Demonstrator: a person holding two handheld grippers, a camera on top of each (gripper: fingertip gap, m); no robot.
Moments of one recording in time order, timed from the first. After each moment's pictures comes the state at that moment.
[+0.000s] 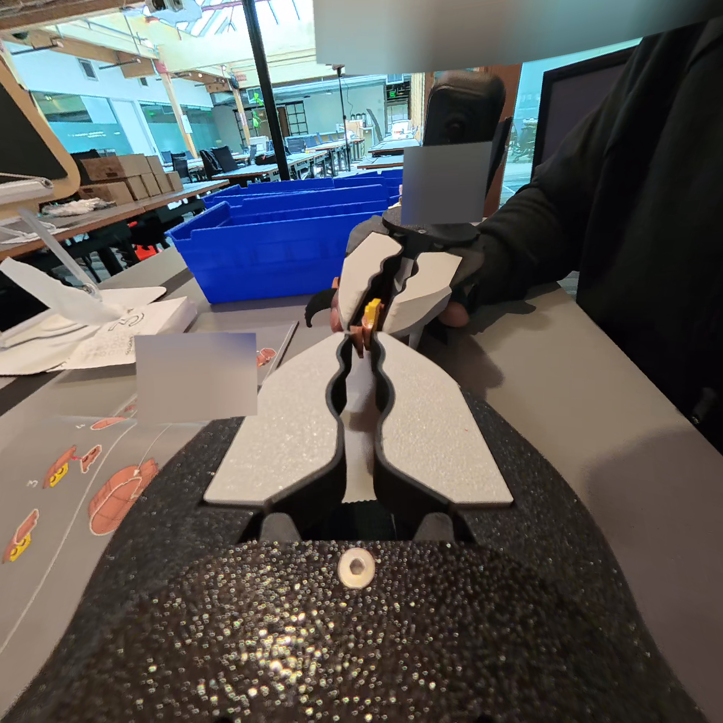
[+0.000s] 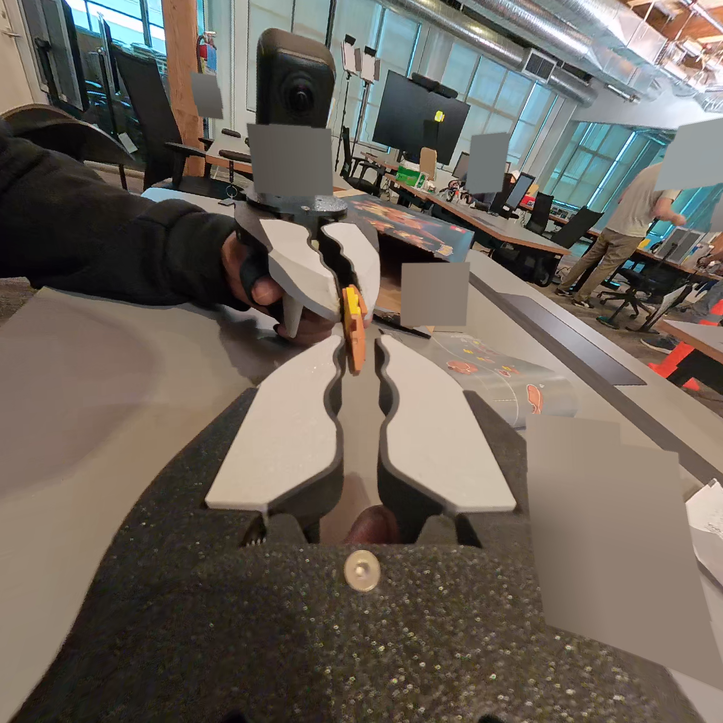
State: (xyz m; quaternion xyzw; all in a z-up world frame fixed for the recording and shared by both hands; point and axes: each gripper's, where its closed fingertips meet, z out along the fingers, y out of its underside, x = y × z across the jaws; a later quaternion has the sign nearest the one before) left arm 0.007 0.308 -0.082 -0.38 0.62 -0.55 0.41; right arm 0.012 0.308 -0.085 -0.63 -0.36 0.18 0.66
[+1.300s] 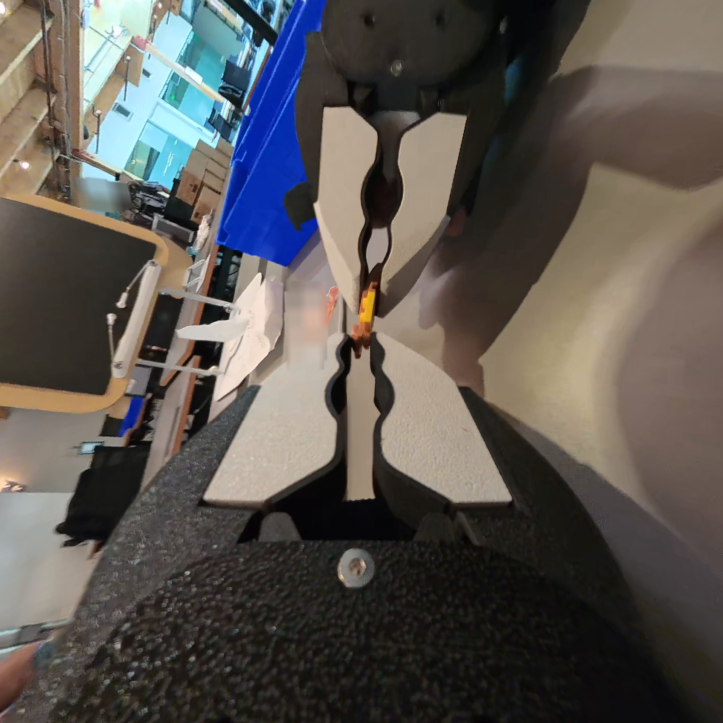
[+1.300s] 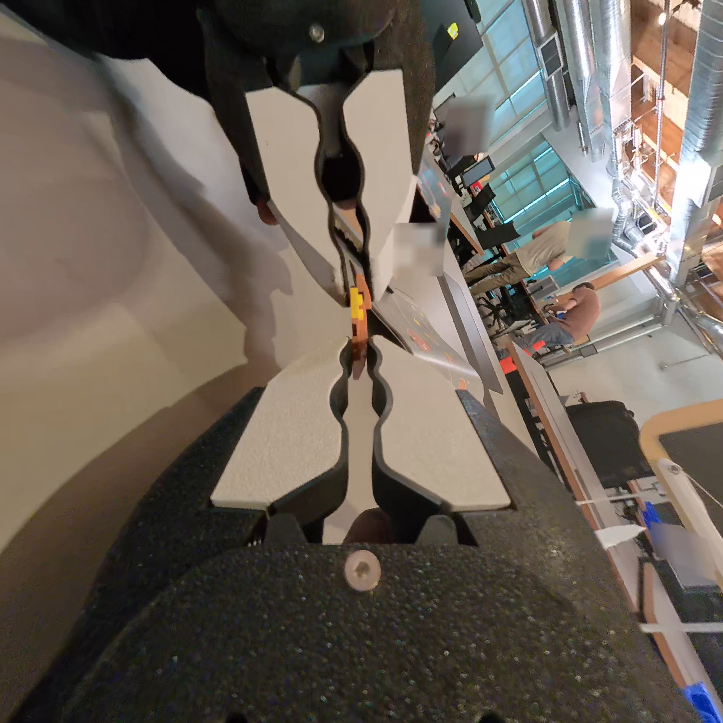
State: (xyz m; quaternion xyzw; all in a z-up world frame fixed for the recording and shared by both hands) left arm 0.002 0.311 -0.112 -0.24 0.79 -0.18 0.54; right arm 0.011 0.310 -0.119 -0.60 -0.51 -0.09 0.61
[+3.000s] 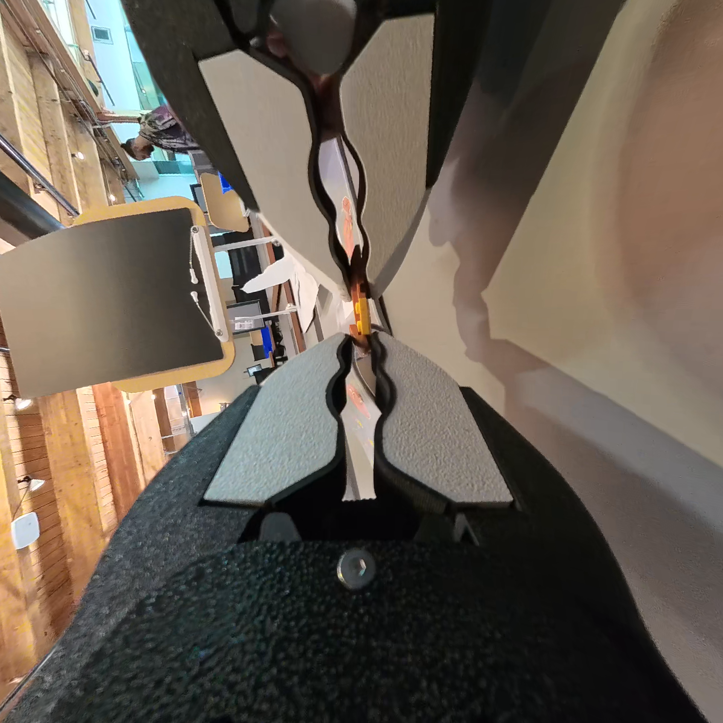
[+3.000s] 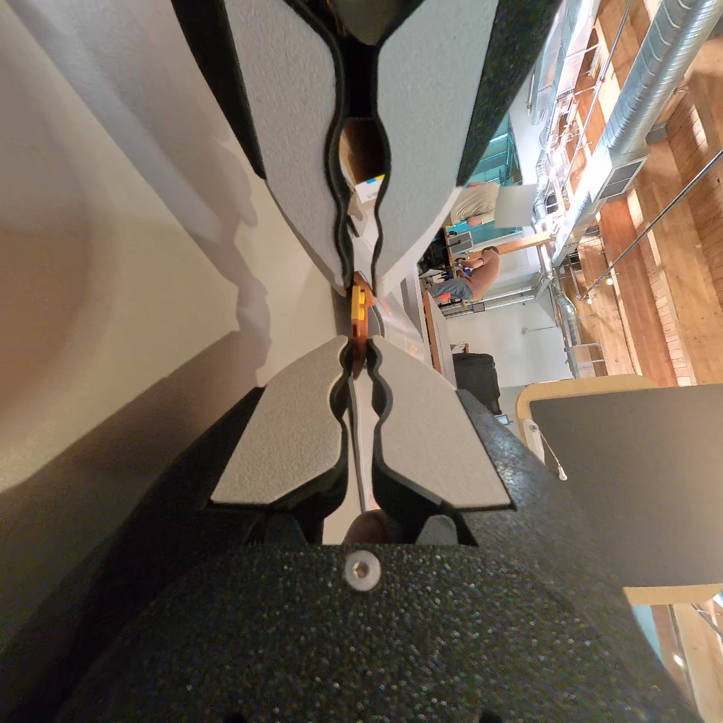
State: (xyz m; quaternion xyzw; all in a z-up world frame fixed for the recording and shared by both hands) left arm 0.004 0.328 -0.126 -0.17 0.81 0.11 0.55; right arm 0.019 0.326 -0.132 -0.58 -0.52 -0.29 0.56
